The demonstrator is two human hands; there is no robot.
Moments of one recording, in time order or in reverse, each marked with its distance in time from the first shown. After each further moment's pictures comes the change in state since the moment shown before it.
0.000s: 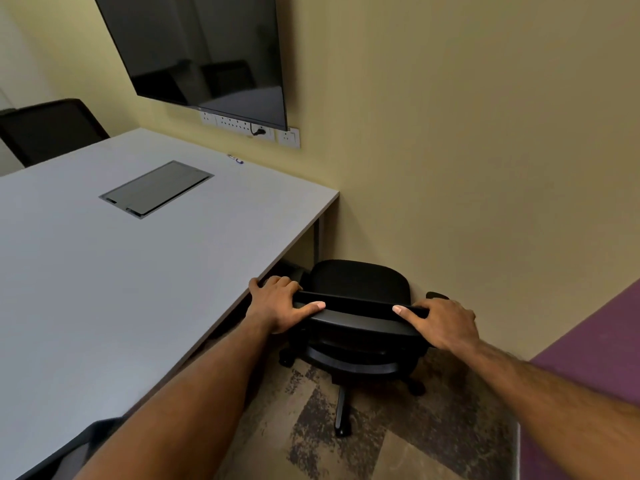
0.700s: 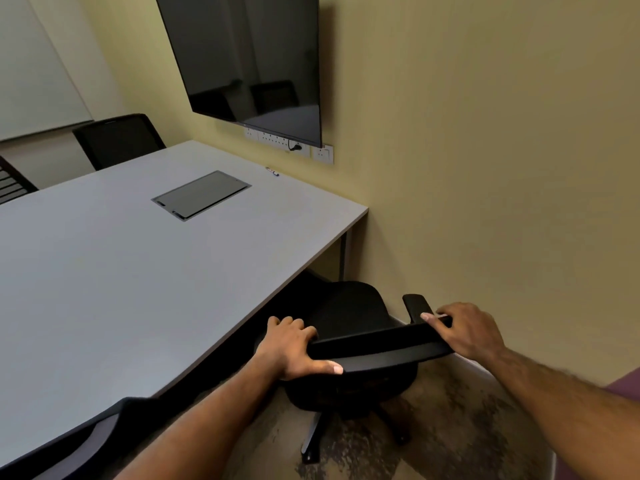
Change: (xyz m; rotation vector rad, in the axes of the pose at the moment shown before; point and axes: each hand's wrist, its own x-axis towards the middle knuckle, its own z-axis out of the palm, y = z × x) left_hand -0.068 0.025 0.002 0.046 -0.157 0.023; right_hand 0.038 0.034 -0.007 0.027 0.154 -0.253
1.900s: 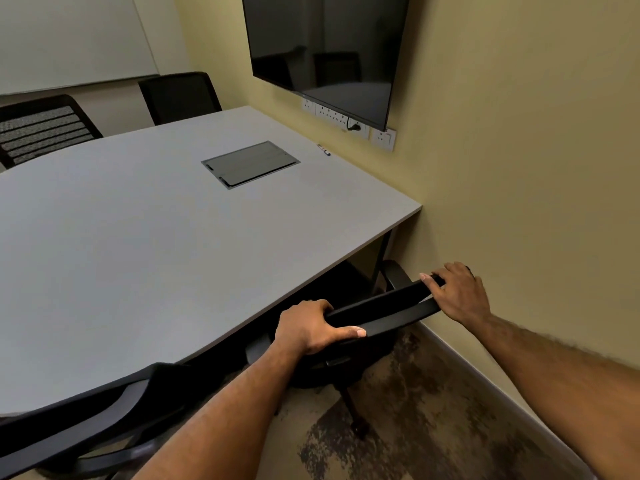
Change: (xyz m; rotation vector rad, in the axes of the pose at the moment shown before) left_hand 0.023 -0.032 -0.007 -0.537 0.176 -0.381; right_hand 0.151 -0.084 0.046 0.042 -0.010 -0.106
